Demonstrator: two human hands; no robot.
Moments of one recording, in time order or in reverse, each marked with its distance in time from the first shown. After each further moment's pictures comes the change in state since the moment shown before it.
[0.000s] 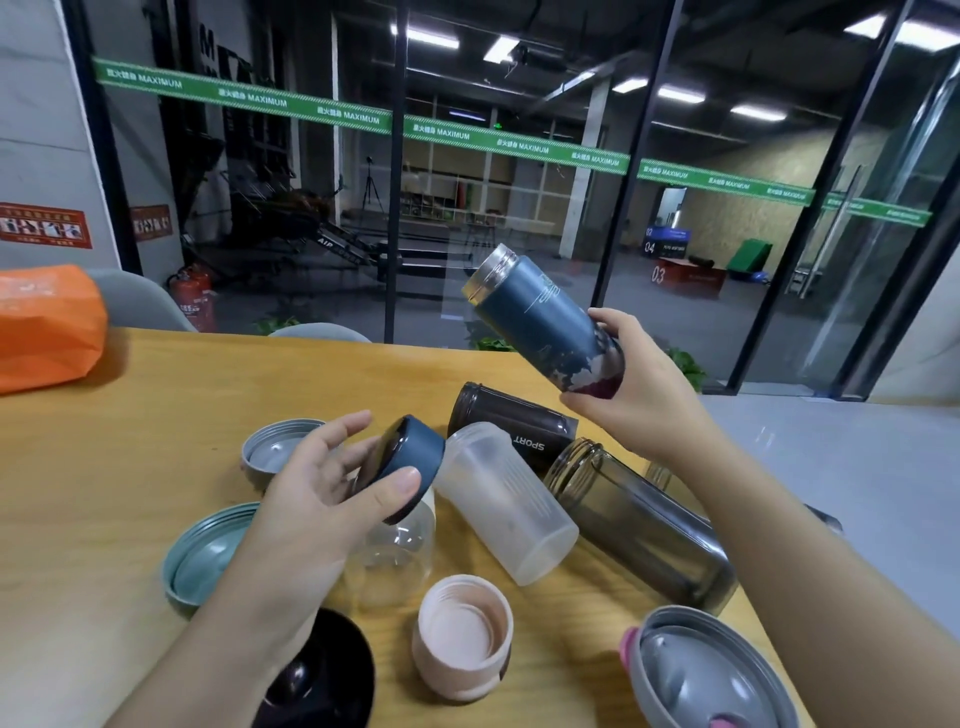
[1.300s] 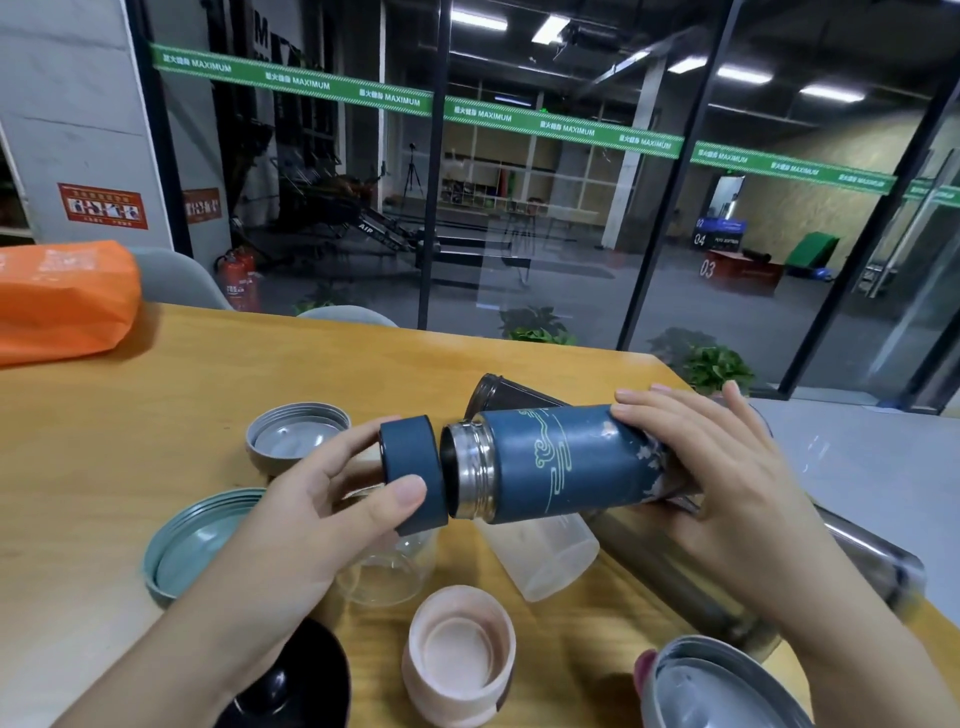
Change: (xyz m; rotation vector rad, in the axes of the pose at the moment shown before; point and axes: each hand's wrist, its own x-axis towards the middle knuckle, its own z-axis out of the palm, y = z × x) left_hand 0.001 -0.011 -0.005 0.152 -0.117 -0.030; right_hand -0.062 0.022 -0.002 -0.158 0.075 -0.420
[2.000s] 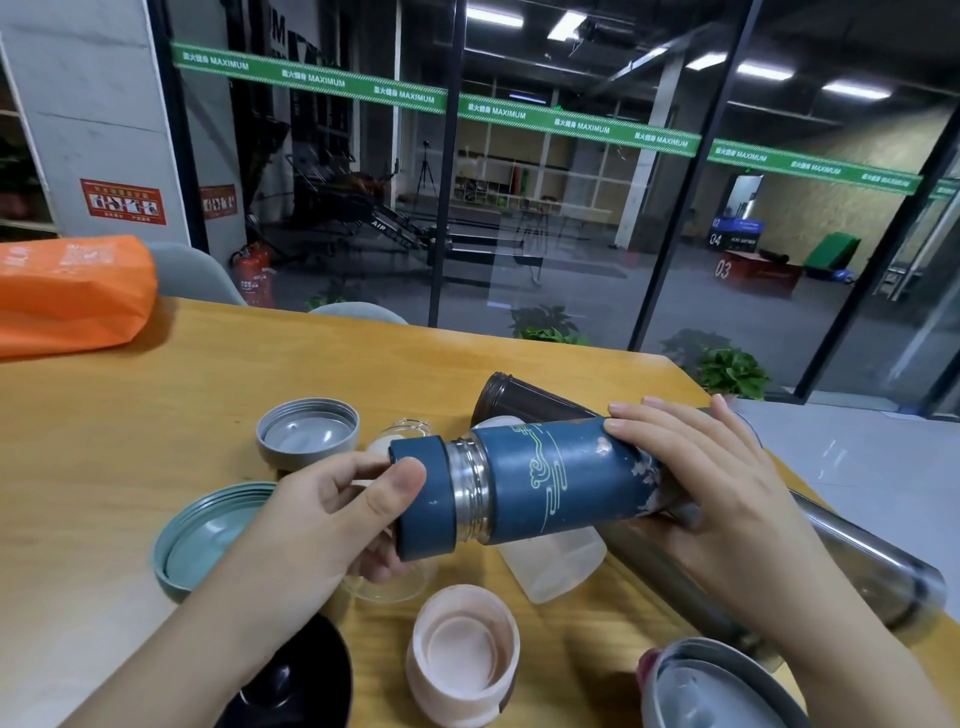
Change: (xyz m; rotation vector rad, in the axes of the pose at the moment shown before) left_hand 0.001 0.004 0.003 0.089 0.088 -0.035; right_hand -0.002 -0.003 0.008 0.051 -0.020 -0.041
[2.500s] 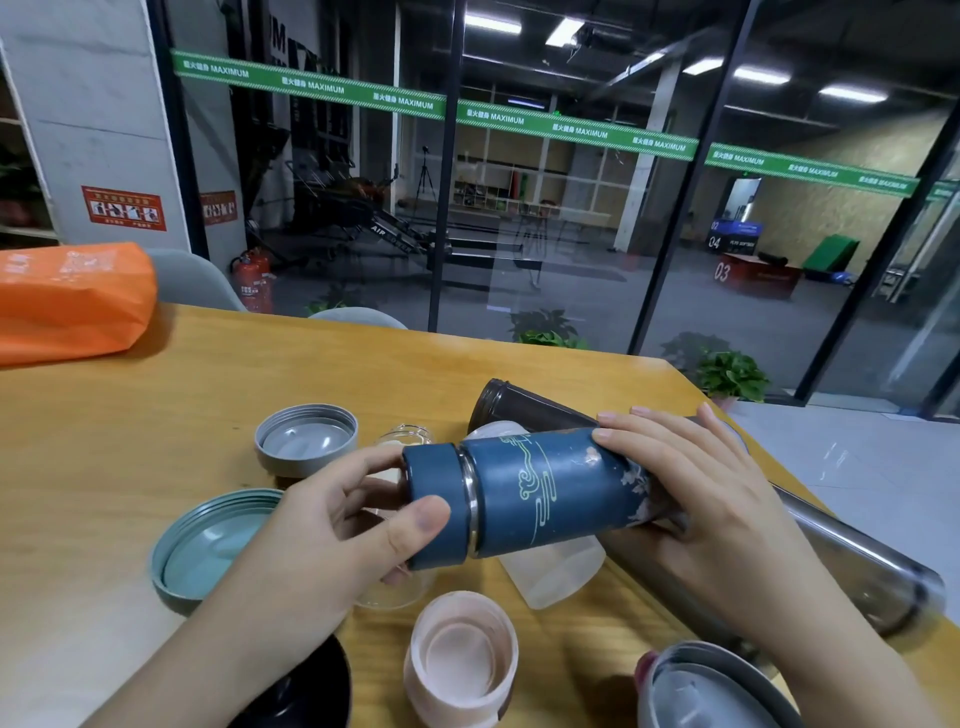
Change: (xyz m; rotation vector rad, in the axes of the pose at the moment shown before) left_hand -0.004 0.001 0.005 0.071 -0.016 0.060; right_hand 0.000 0.000 0.003 -0.042 -0.018 -0.014
